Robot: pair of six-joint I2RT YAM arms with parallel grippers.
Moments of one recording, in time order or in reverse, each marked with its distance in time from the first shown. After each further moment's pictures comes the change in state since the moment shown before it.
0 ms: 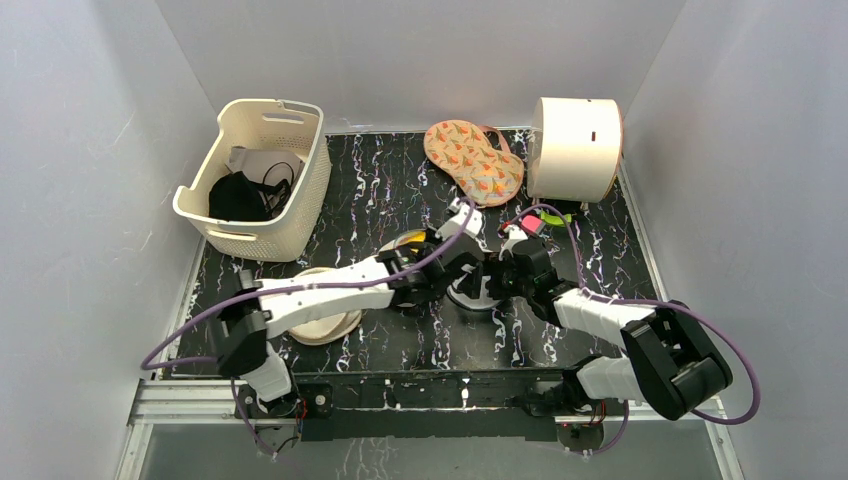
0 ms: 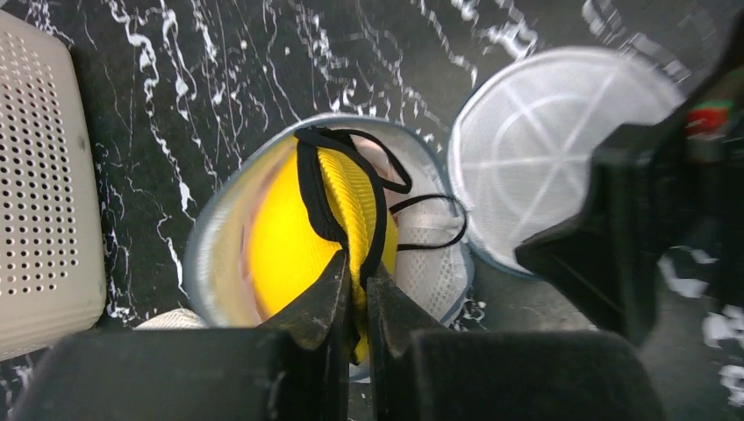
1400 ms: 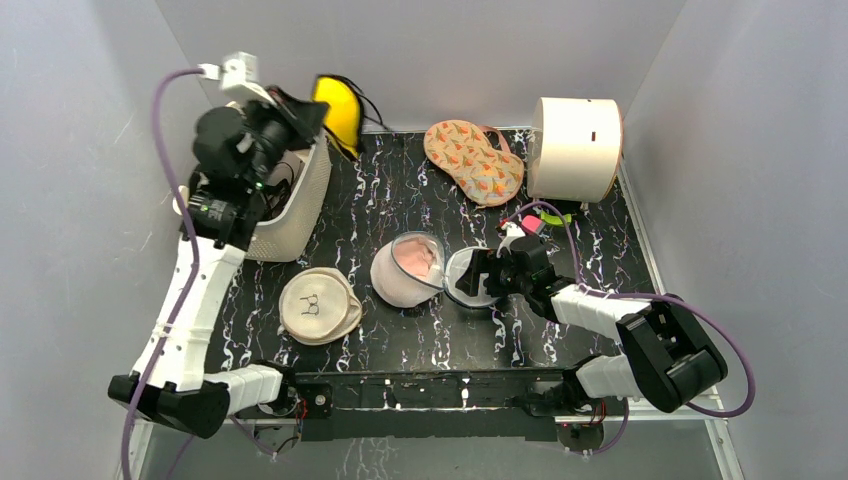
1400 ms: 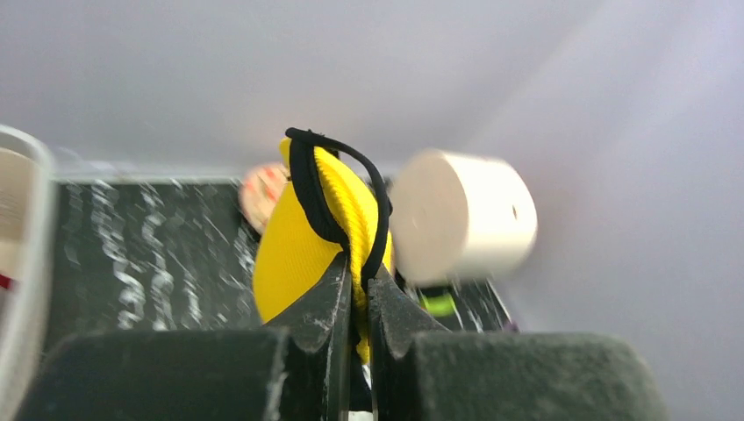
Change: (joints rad) left arm 0.837 -0.473 0.180 0.290 0.861 -0.207; right arm 0.000 0.044 0.031 0.009 -0.008 -0.004
